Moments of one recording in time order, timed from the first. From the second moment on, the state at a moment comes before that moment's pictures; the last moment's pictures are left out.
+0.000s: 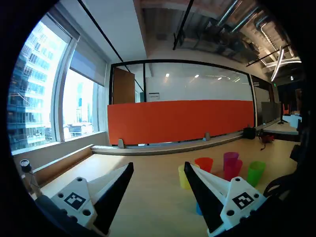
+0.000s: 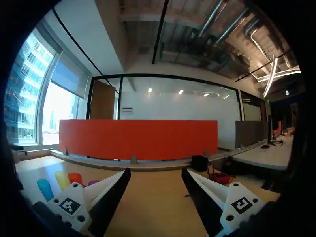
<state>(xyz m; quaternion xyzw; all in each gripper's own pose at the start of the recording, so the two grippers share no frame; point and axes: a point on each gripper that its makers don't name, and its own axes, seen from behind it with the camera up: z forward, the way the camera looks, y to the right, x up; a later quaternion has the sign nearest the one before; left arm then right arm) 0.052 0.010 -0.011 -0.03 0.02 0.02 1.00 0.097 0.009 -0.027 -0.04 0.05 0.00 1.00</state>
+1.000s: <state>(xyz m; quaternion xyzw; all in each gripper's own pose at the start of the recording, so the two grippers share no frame) 0.017 0.009 -0.009 -0.01 0.02 -0.01 1.00 0.116 0.001 -0.033 -0.04 0.06 0.01 1.00</state>
